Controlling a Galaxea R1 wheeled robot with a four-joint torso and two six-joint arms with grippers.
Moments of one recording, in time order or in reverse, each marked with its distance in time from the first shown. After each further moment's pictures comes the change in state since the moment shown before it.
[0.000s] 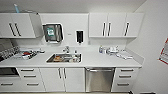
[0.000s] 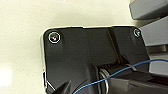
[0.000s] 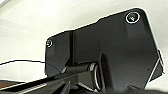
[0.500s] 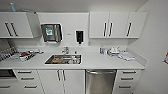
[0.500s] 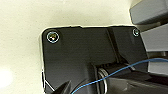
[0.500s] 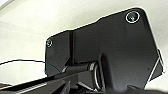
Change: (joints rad) left arm 0.001 0.005 0.000 0.000 0.001 0.000; right arm 0.000 0.000 0.000 0.002 0.000 0.000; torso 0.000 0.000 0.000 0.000
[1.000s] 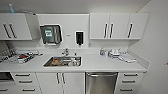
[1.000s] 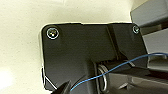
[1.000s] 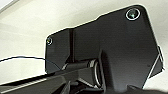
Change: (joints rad) left arm 0.016 0.001 0.000 0.000 0.004 0.000; right arm -0.009 0.000 0.003 0.000 -0.003 0.000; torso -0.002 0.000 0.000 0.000
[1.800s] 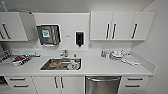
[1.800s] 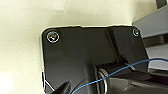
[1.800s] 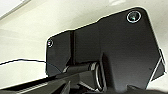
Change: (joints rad) left arm -0.015 0.000 0.000 0.000 -0.004 0.000; right arm 0.004 0.003 0.001 0.001 0.011 0.000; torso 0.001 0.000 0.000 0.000
